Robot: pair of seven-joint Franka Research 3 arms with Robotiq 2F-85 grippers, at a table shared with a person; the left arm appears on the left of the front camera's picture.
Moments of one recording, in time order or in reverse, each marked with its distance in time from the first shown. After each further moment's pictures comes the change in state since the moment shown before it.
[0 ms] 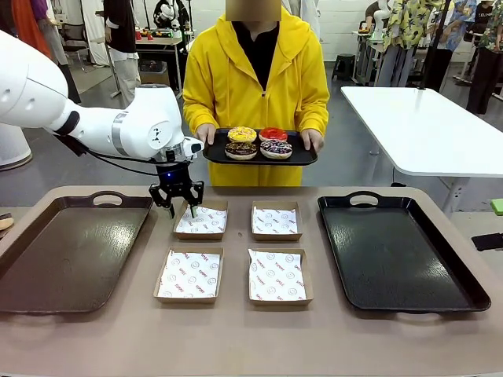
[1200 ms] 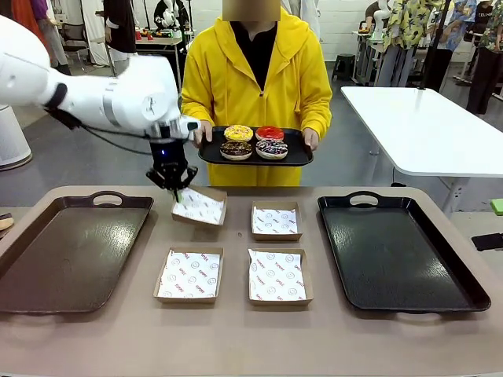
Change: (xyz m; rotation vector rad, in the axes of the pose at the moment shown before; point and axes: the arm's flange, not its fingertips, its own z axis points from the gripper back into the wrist) left arm -0.002 -0.001 0.071 0.022 0.019 -0.006; right arm 0.000 0.000 0.000 0.000 0.000 0.000
